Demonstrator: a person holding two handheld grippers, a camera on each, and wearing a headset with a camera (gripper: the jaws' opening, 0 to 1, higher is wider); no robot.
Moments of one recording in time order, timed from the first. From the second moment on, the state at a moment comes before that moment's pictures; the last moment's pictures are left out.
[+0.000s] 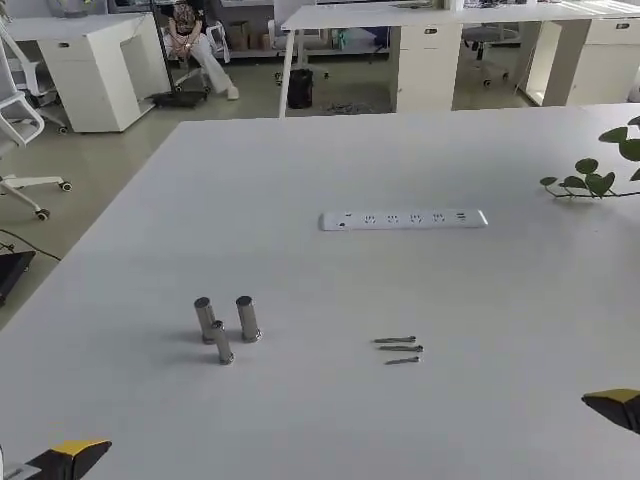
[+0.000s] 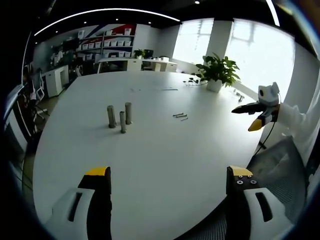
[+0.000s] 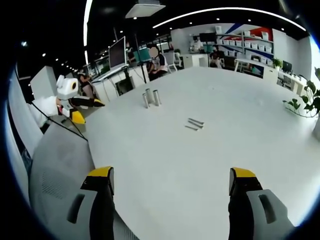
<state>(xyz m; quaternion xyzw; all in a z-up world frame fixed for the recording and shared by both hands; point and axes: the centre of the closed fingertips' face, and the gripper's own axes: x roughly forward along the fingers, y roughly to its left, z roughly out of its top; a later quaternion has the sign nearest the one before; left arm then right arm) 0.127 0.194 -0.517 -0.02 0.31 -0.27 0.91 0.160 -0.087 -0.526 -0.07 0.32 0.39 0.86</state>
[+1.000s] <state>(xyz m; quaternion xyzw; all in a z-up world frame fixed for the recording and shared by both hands) 0.232 0.216 -0.529 0.03 0.27 -0.27 0.92 0.160 -0.090 -0.534 -0.08 0.35 0.38 0.85</state>
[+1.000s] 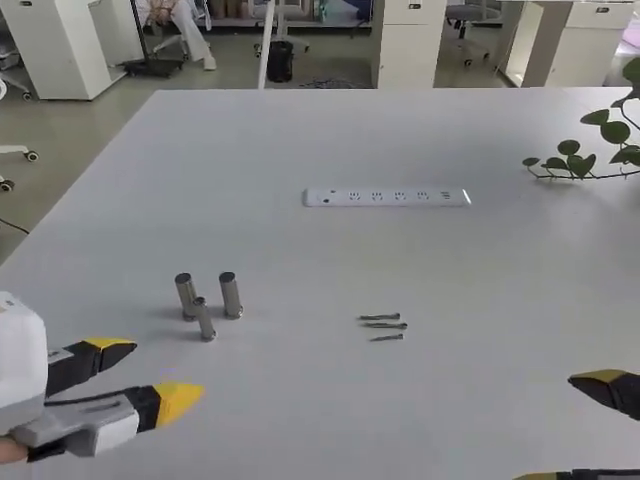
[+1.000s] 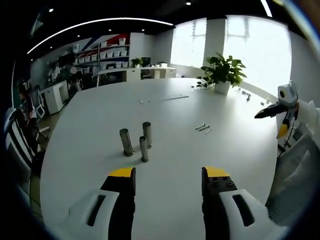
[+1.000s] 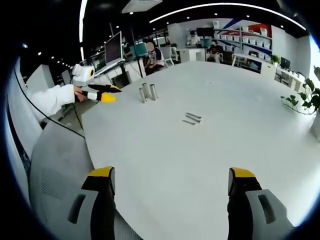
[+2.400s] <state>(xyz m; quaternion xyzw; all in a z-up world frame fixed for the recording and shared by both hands) 0.318 0.210 -0.584 0.08 0.30 -0.22 0.92 0.152 -0.080 -0.542 -0.06 0.35 0.39 0.85</state>
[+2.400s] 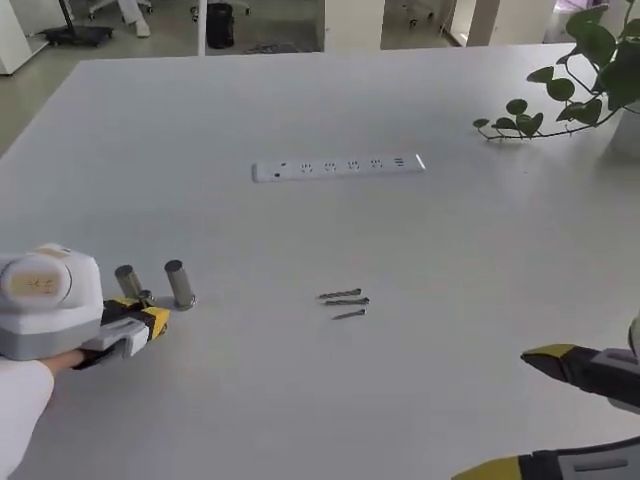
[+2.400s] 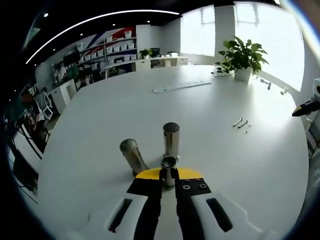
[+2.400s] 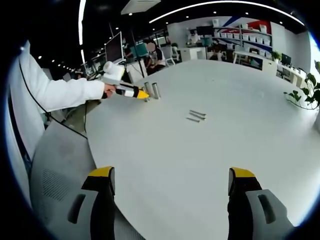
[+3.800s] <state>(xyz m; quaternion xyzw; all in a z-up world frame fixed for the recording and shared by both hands) 0.233 0.135 -0.549 0.06 0.28 -0.27 0.92 0.151 -0.075 -0.528 -0.06 0.31 0.39 0.86</state>
